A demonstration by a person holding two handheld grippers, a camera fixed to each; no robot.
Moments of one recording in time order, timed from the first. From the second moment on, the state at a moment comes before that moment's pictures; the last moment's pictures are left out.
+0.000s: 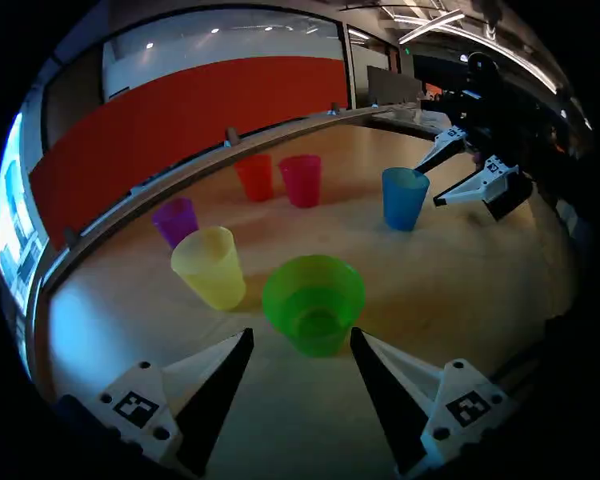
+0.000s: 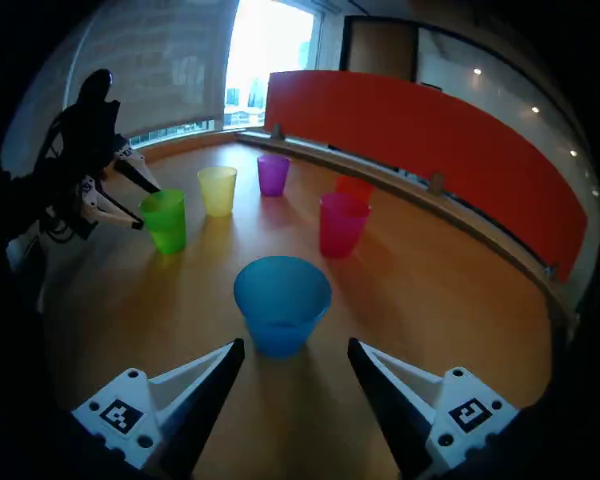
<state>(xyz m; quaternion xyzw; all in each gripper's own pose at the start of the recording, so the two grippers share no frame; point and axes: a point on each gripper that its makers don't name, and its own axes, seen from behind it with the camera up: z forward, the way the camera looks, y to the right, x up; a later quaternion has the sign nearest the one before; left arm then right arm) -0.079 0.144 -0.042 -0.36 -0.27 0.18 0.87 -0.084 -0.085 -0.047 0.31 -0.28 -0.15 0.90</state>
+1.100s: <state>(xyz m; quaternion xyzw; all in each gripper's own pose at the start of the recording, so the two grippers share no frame) 0.014 0.030 -0.041 -0.15 -0.12 0.05 0.98 0.021 0.000 -0.043 0.08 -0.09 -0.10 0.99</state>
